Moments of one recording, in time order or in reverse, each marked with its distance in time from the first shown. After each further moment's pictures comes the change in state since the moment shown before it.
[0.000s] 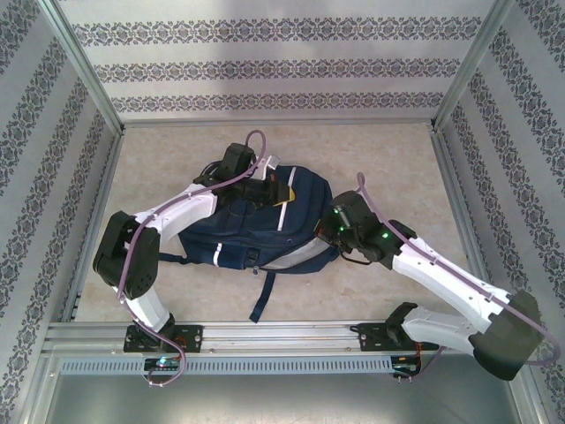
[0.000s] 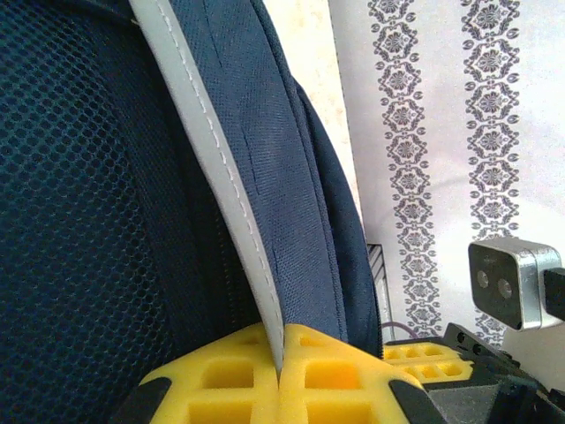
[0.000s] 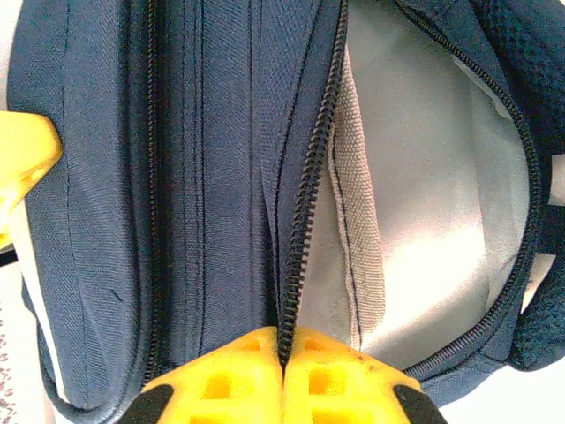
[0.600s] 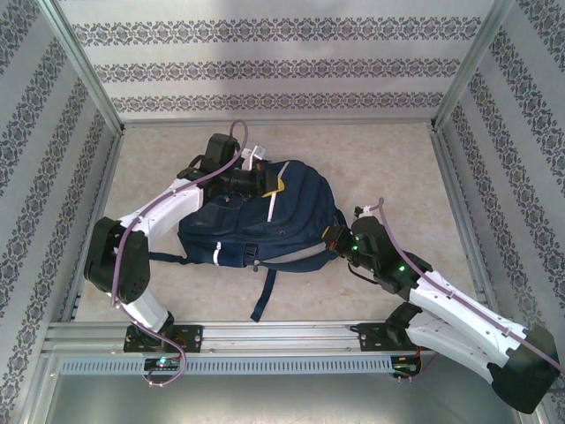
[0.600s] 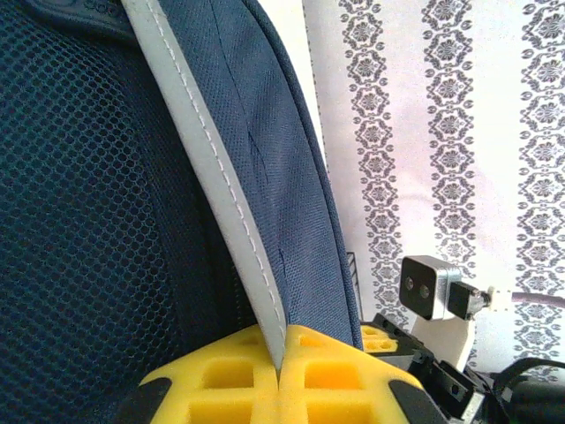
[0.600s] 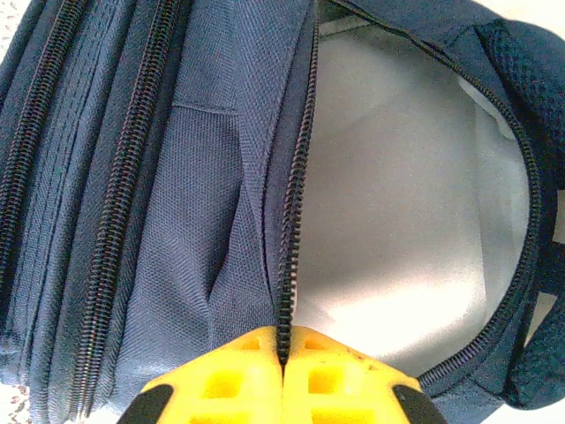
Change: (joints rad) left arm 0.090 -0.060 0.032 -0.069 0.075 -0.016; right arm 0.002 -0.267 -0.310 0.295 0.051 -0.032
